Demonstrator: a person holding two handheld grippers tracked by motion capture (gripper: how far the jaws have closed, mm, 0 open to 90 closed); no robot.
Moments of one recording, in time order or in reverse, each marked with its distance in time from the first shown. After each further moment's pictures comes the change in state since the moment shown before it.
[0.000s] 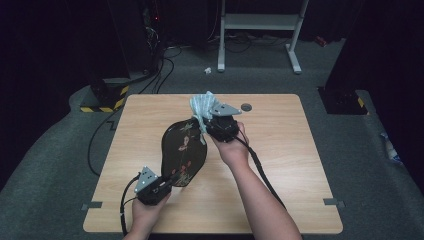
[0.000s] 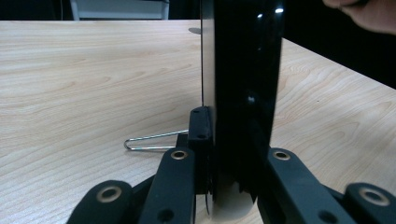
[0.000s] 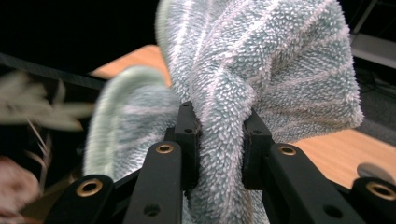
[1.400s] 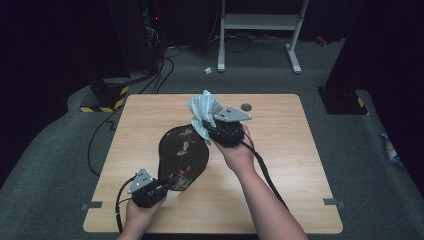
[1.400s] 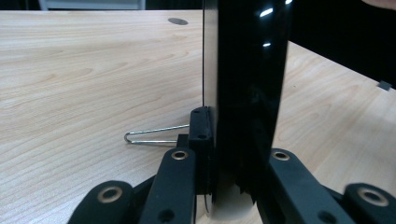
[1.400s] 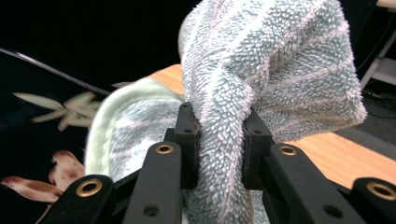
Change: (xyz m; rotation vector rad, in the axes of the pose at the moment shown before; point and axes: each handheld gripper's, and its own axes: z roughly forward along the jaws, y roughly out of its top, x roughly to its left) left arm 0.010 -0.002 -0.013 0.035 -0.102 0.029; right arm 0.005 0.004 -0.038 -0.103 0.102 -0.028
